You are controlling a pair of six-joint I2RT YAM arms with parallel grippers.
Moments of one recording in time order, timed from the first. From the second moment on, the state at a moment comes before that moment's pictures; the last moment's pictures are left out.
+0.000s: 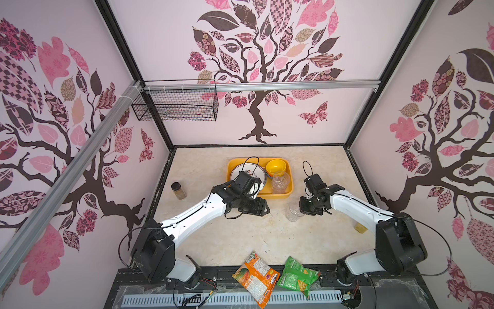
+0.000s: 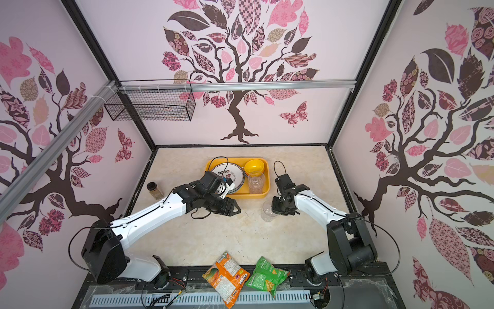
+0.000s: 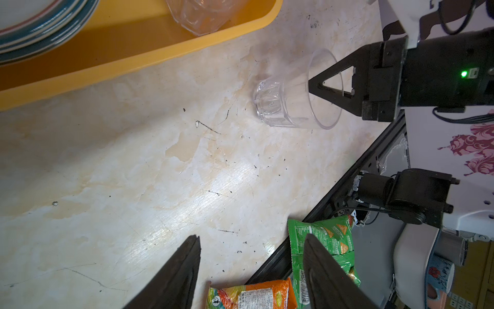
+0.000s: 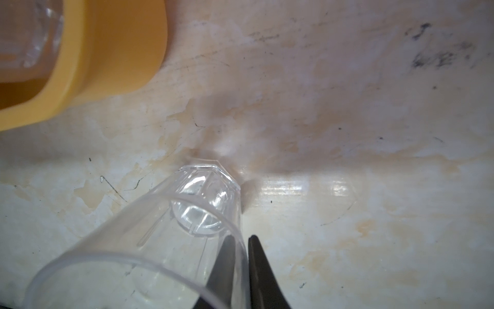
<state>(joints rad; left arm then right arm) -0.72 1.45 1.12 -0.67 0.39 -0.45 0.36 1.44 0.89 -0.72 -0.11 0.54</state>
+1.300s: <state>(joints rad) -0.59 1.21 0.95 -0.59 0.19 -0.60 0.40 1.44 1.29 -1.06 -0.08 0.41</state>
